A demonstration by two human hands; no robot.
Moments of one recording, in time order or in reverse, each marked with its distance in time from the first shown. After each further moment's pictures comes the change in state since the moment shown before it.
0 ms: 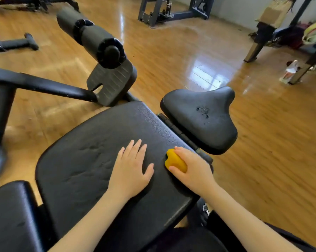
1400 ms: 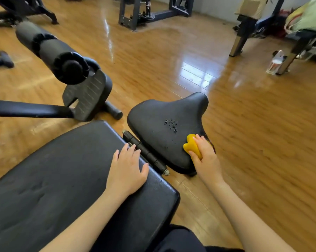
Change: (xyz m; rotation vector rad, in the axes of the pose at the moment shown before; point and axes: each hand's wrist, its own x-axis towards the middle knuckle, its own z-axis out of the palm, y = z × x) left_hand 0.107 0.084 0.031 0.013 -0.116 -0.021; right_hand 0.063 0.151 -0.048 0.266 0.369 0.186
